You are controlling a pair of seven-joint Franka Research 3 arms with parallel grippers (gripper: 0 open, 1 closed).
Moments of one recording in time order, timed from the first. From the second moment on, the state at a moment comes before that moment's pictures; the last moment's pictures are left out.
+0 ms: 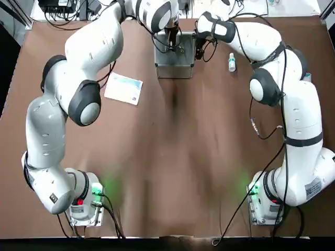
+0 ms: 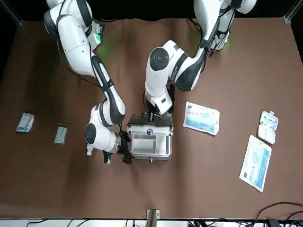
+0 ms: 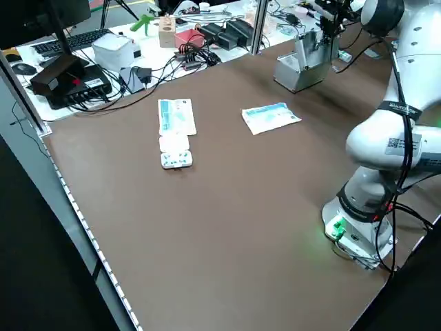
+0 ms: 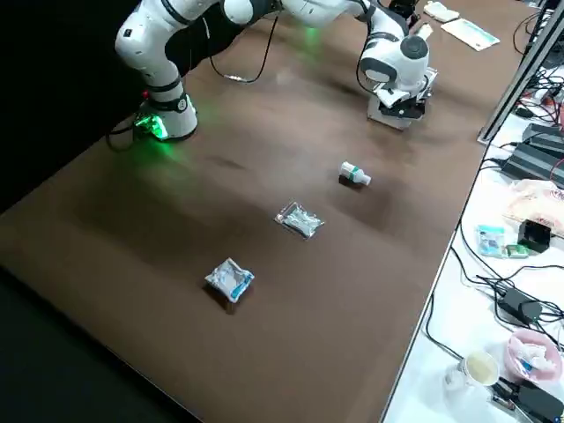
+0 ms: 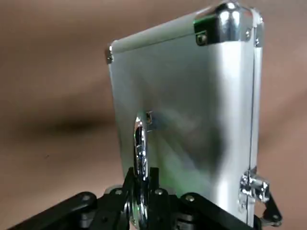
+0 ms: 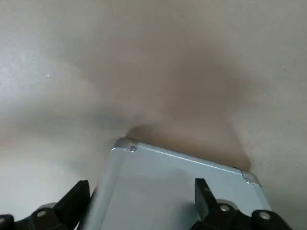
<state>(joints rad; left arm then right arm) -0.75 0.65 -0.01 -1.20 -0.02 2.01 -2.18 0.44 0.91 -0.02 -1.26 0.53 2.29 1.39</state>
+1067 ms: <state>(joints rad) -0.75 0.63 -0.06 -1.20 -0.01 1.82 -2.12 0.44 0.91 -0.02 -1.26 0.53 2.29 1.39</state>
